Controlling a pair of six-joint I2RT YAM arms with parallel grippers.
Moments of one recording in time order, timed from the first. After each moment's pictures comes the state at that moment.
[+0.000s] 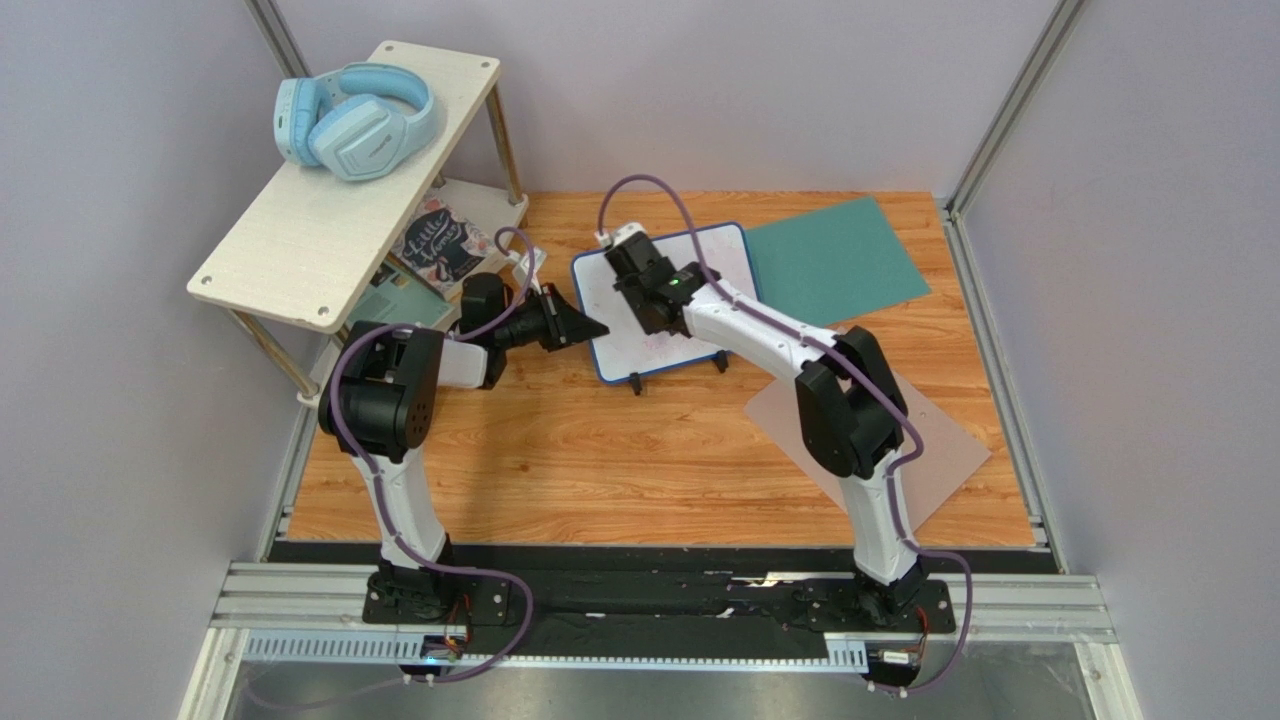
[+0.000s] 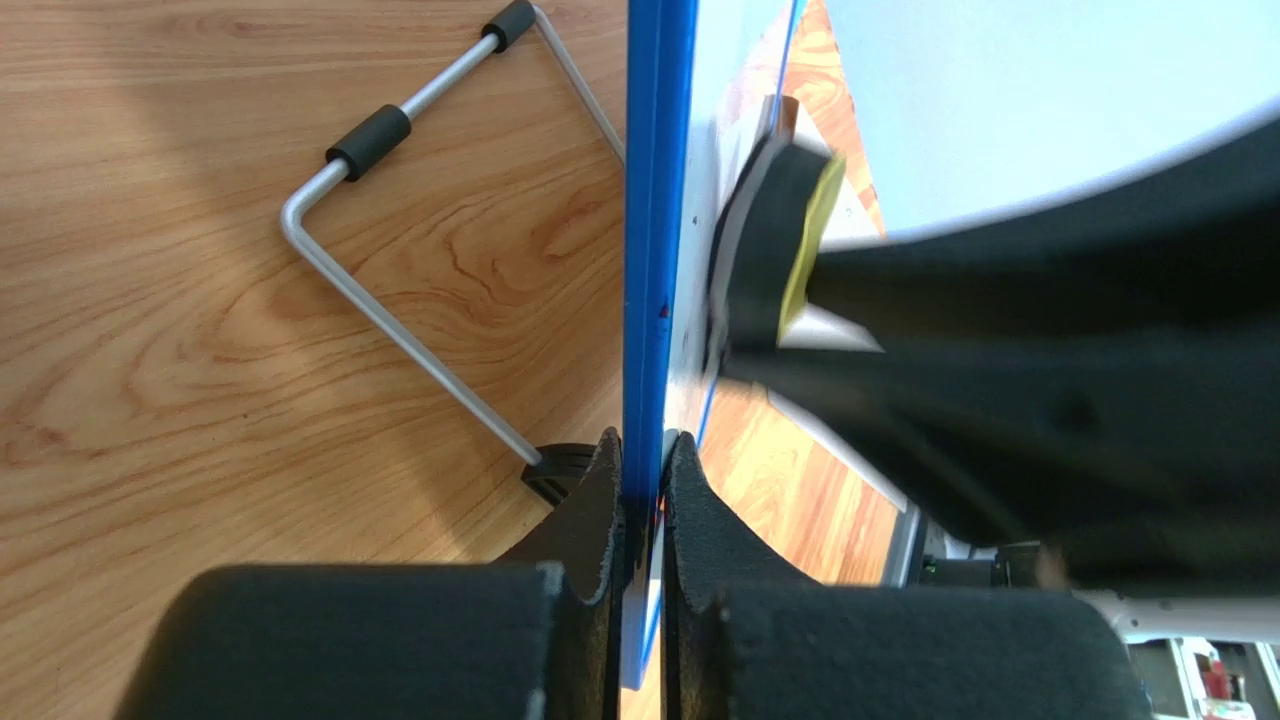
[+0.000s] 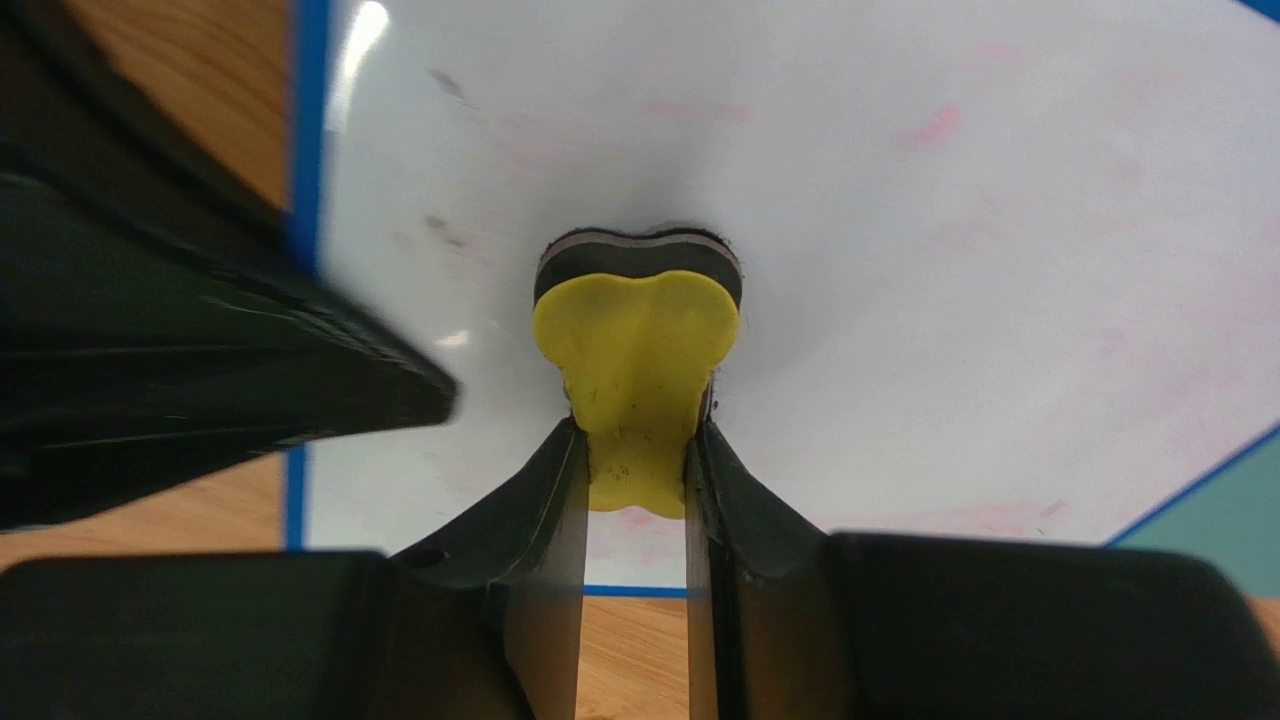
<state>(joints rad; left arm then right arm) -0.18 1.93 0.86 0.73 0.85 -0.72 0.79 2.13 1.83 -0.59 0.37 0.05</state>
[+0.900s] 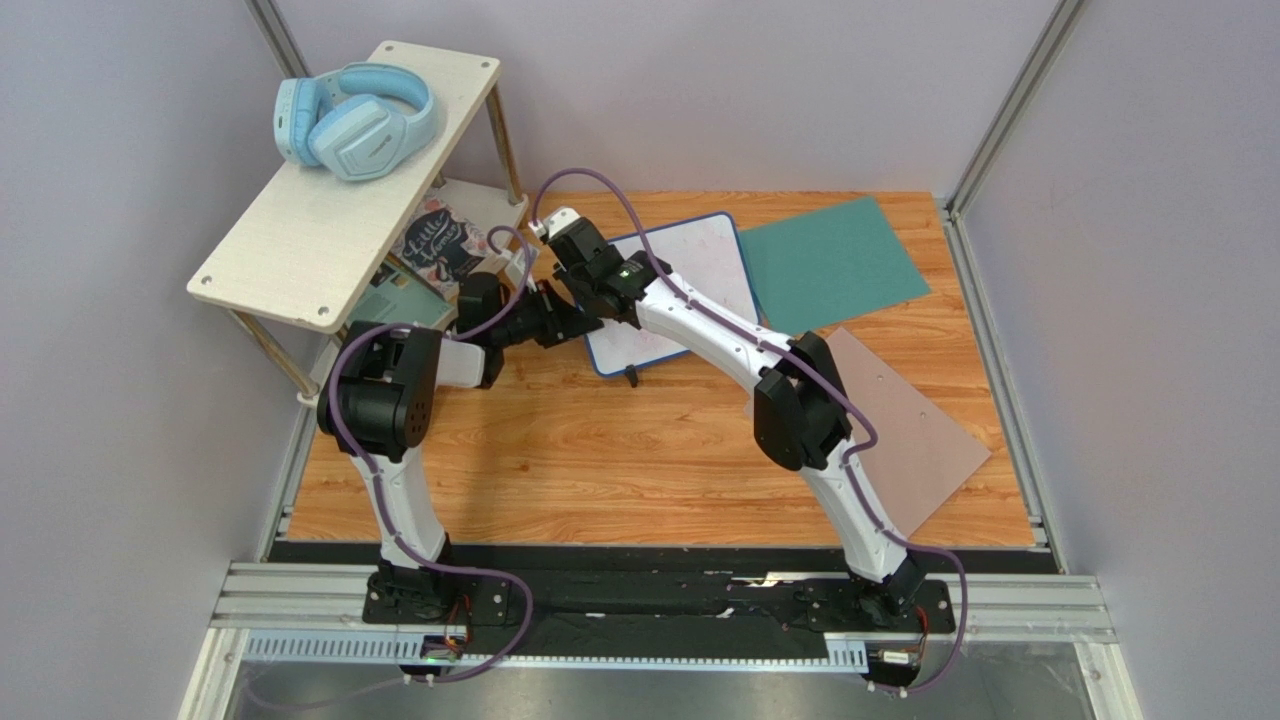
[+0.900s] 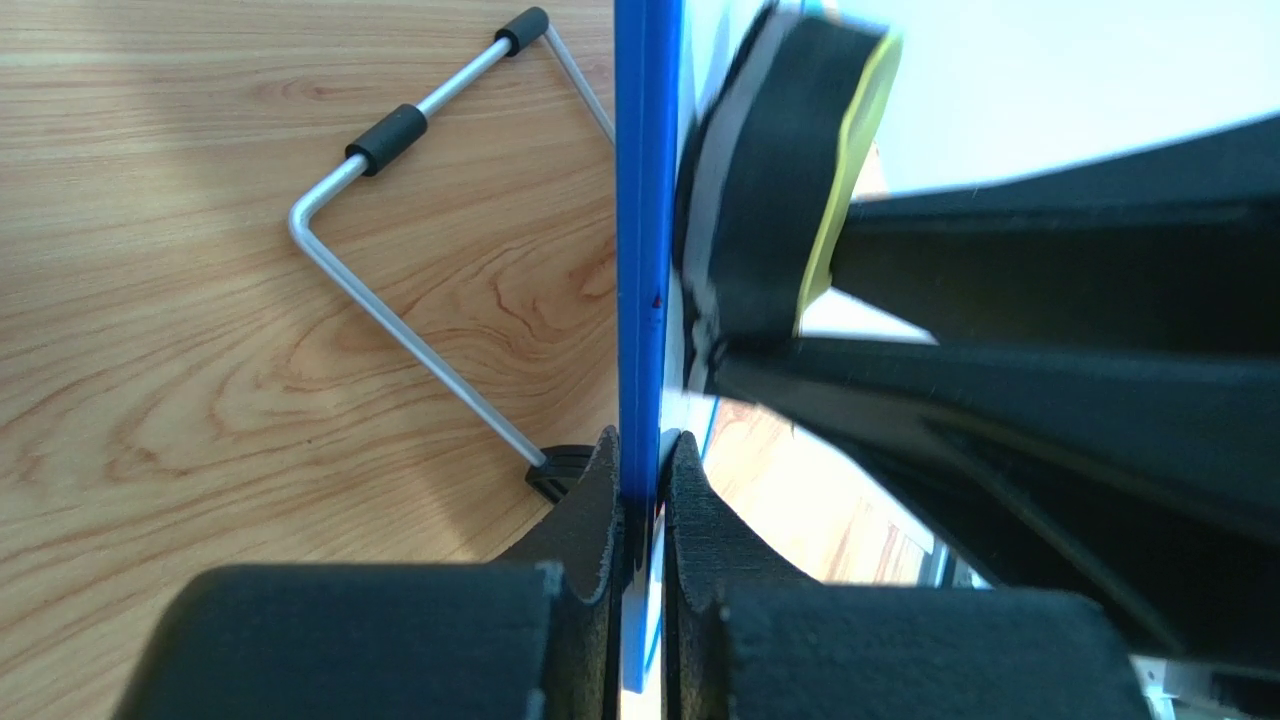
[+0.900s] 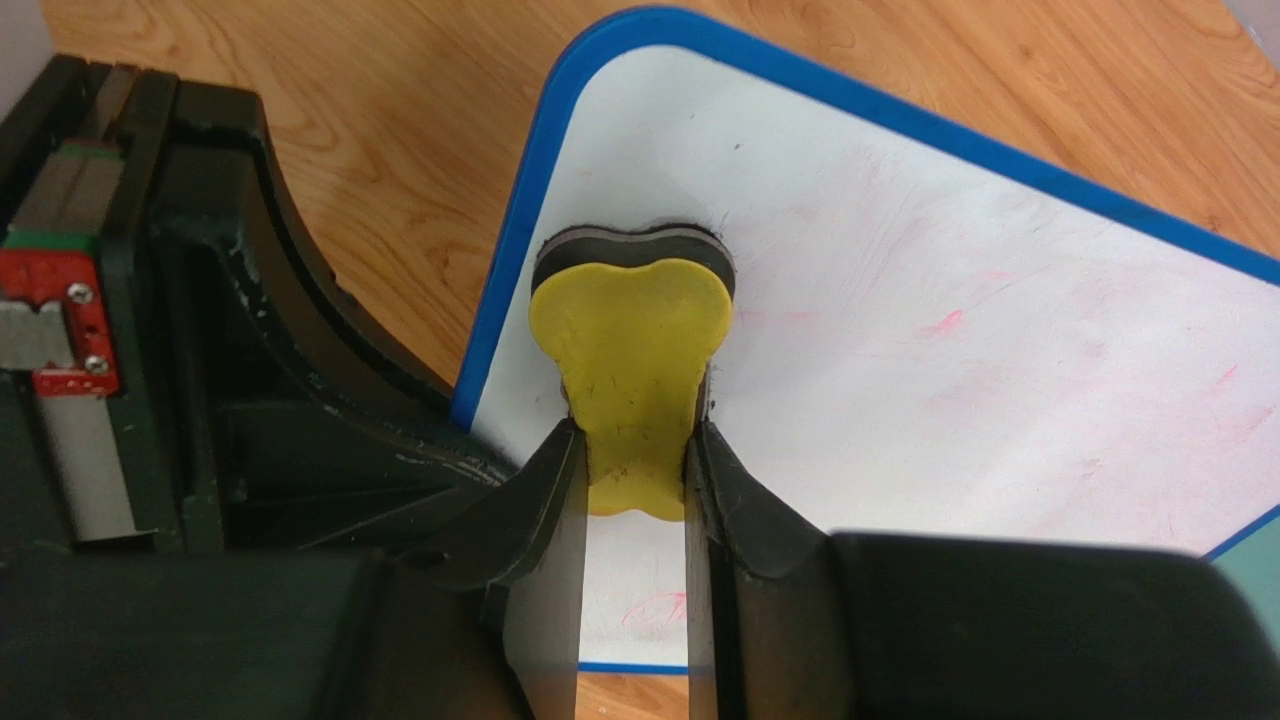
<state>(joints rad) -0.17 1.93 0.86 0.74 0.80 -0.71 0.82 2.32 2.19 -0.66 0.35 -0.03</state>
